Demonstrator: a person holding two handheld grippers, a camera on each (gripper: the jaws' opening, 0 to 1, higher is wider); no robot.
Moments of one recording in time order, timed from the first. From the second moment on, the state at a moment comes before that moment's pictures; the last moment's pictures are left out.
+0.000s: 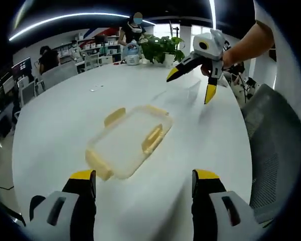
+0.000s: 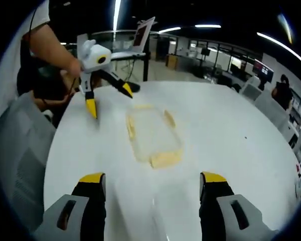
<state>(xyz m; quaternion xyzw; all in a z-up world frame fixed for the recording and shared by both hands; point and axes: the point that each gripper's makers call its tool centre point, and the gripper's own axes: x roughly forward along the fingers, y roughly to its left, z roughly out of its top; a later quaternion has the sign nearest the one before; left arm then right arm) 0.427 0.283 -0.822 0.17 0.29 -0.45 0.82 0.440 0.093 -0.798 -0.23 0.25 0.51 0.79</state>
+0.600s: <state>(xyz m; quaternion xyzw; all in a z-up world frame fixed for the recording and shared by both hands) 0.444 0.289 -0.823 0.19 0.29 -0.46 0.82 0.456 0.105 -0.791 -0.25 0.24 0.53 0.77</state>
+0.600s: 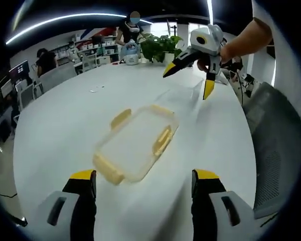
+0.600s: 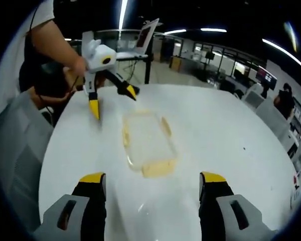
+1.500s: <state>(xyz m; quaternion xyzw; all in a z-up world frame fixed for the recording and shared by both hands) 0.465 0.291 -0.830 0.25 0.30 -0.50 0.78 0.469 0.123 -0.802 -0.27 0.25 0.56 0.74</state>
